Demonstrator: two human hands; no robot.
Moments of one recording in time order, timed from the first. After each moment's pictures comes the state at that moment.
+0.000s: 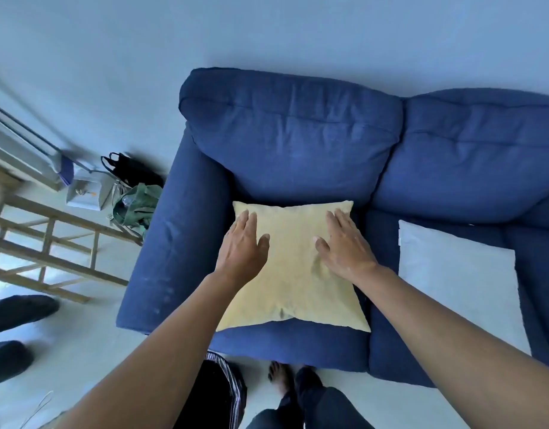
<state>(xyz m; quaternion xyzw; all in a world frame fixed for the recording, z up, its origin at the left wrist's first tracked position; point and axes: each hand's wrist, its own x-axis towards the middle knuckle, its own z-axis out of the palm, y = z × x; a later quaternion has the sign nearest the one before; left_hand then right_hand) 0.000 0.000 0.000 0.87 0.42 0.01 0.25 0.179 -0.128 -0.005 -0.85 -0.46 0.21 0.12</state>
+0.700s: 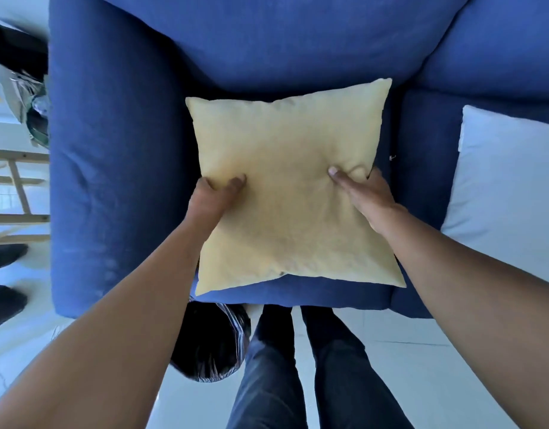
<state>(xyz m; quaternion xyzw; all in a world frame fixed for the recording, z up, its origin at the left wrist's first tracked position) 0.025 0.089 -0.231 0.54 0.67 -0.10 0.49 0.241 -0.095 -0.254 -0.85 0.02 0.46 0.25</state>
